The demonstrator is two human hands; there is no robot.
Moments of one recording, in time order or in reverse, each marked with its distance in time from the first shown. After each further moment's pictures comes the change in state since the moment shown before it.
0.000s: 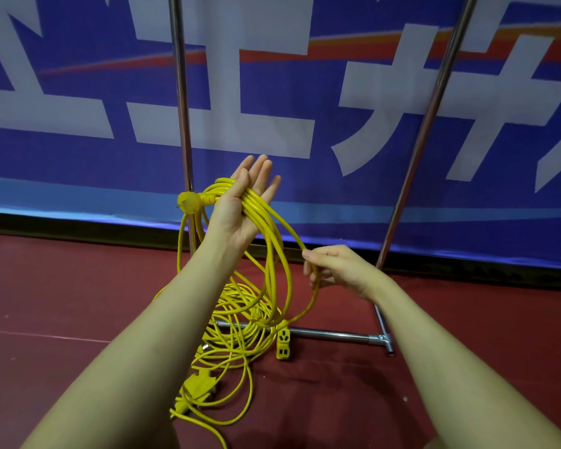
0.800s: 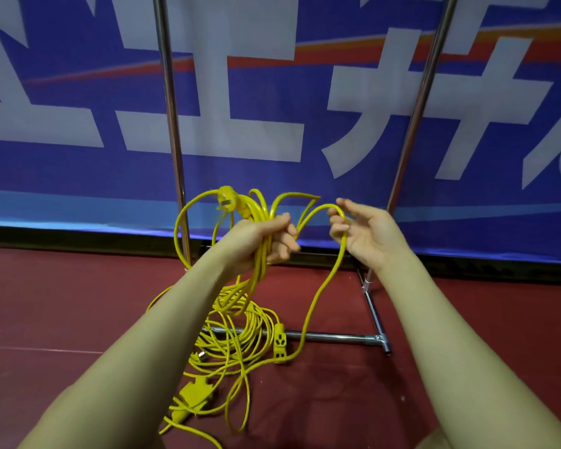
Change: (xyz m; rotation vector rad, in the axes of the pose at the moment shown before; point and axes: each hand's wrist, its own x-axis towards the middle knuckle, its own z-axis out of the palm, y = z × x) left_hand -0.016 -0.018 -0.013 0.911 -0.194 -0.429; right_hand -0.012 -0.052 -0.030 1.055 0.289 -0.046
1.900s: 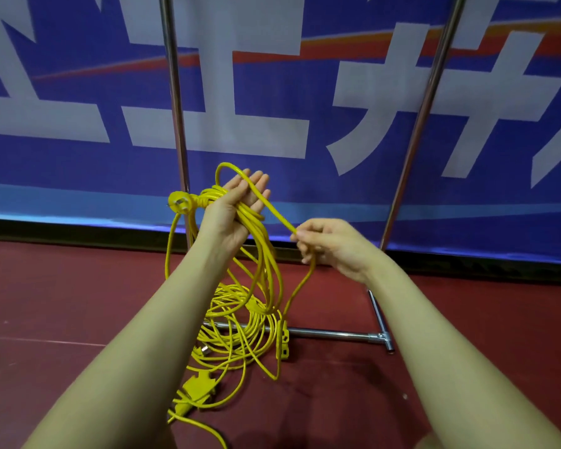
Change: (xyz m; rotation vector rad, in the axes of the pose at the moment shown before) left_hand 0.011 0.015 -0.021 -0.751 0.305 0.346; right_hand -0.004 0.036 0.008 -0.881 -0.313 -0.045
